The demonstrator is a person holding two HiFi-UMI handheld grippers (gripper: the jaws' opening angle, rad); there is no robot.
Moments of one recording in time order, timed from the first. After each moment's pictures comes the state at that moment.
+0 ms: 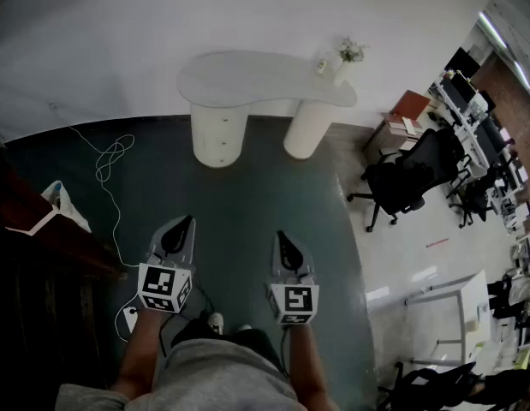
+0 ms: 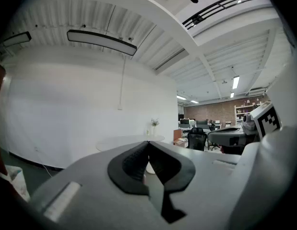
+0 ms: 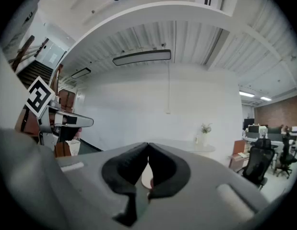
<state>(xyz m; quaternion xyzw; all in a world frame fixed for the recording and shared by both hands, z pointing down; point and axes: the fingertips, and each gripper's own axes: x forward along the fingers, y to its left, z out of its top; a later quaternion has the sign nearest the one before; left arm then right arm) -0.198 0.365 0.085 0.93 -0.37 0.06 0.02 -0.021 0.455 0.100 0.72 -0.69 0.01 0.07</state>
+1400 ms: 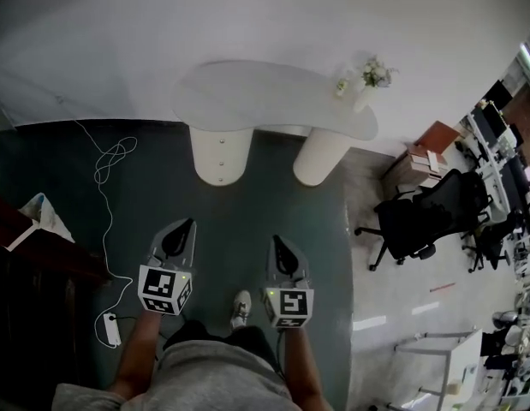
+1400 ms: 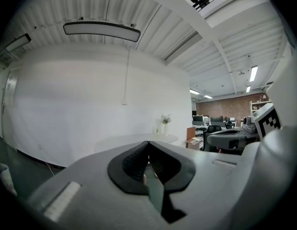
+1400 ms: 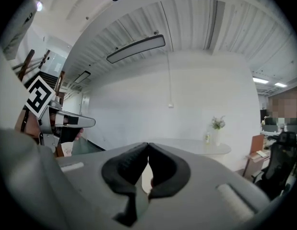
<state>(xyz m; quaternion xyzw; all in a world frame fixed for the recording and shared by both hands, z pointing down) -0.032 0.208 0.112 0.90 -0.44 0.08 0.03 0.147 0.270 0.136 0.67 -0.74 0.04 0.06</state>
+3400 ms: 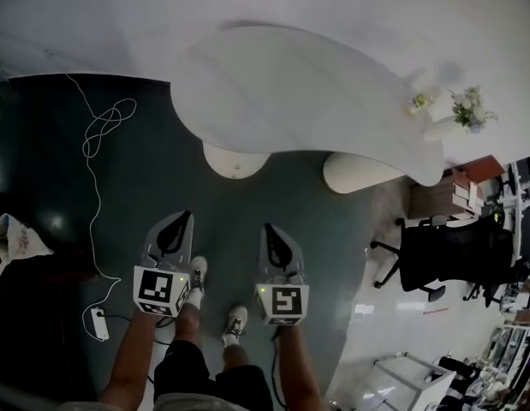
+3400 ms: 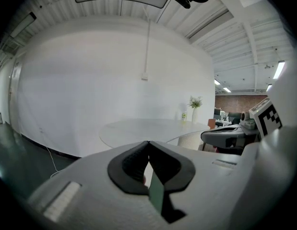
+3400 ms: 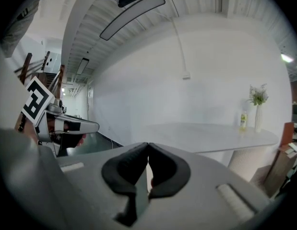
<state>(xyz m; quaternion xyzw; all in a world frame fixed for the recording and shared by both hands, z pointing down) -0.041 -0.102 0.281 0.86 -0.49 0.12 0.09 0.118 -0.072 0.291 0.60 -0.79 0.09 0.11</state>
